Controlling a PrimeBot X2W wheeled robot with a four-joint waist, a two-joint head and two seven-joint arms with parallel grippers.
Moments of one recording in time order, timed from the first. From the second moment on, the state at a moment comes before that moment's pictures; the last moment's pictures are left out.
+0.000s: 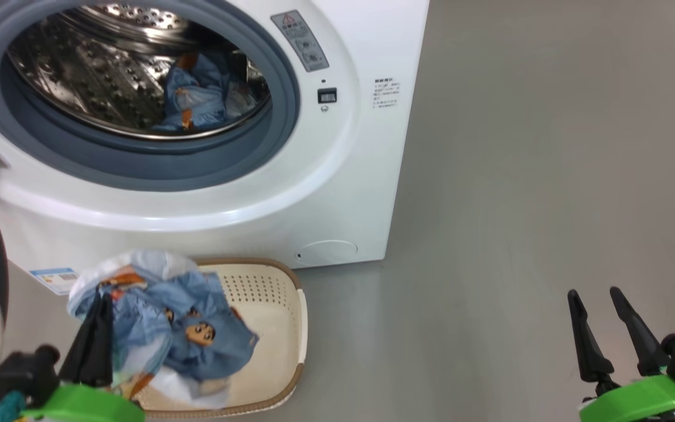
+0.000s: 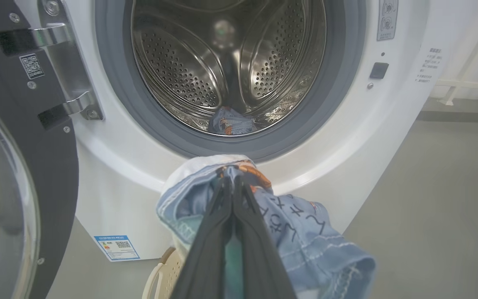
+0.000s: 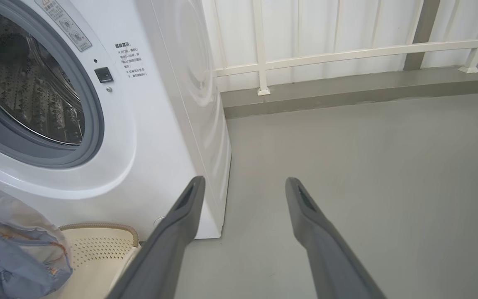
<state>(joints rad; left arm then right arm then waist) -0.10 0.16 0.00 0.25 -0.29 -0.13 -0.25 -0.01 -0.17 -0.05 0.17 0.32 0.13 -0.26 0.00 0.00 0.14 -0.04</state>
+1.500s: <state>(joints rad) -0.38 0.16 0.09 0.11 -0.29 -0.13 -0.26 -0.04 -0.13 -0.04 0.15 0.32 0.13 -0.26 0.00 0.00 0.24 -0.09</state>
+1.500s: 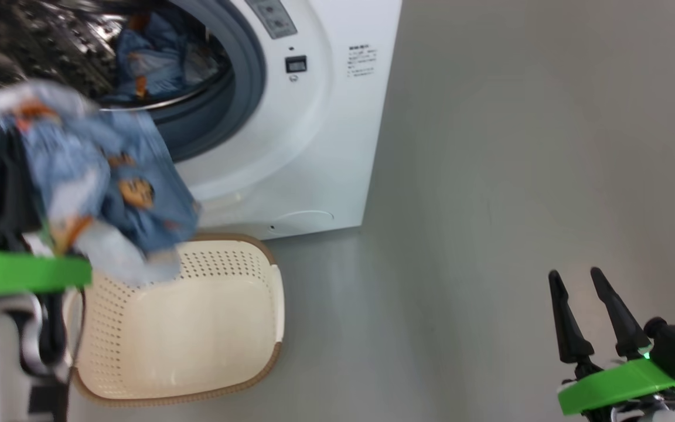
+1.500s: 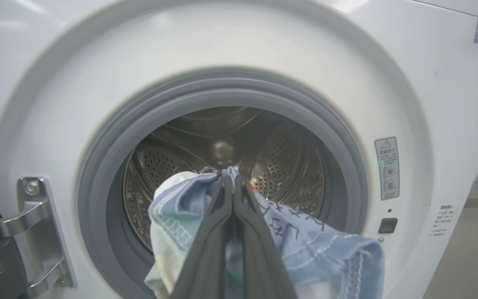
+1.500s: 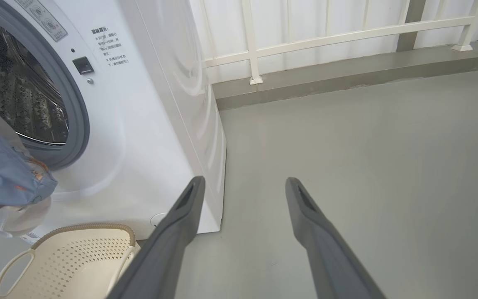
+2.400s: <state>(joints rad) -0.98 0.27 -0.01 0.91 -0.28 -0.13 -0.26 -0.18 -0.07 0.04 0.14 0.32 0.13 -0.26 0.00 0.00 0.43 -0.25</state>
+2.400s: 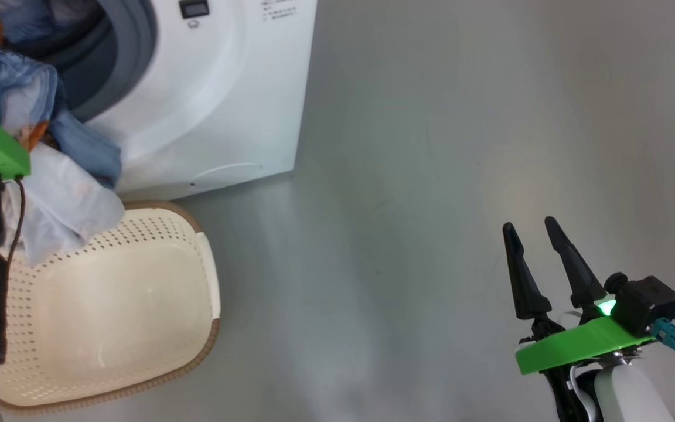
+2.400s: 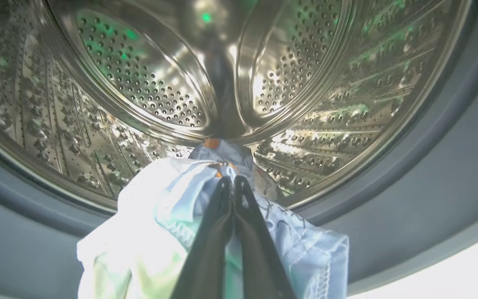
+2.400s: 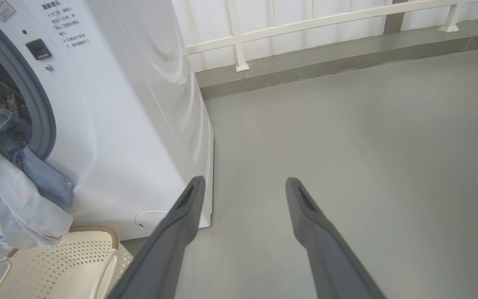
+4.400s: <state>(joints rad) -0.82 0.15 0.15 0.71 -0.17 -0.13 -0.26 -0.24 -0.13 0.06 0.13 0.29 0.13 -0.26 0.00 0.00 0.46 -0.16</state>
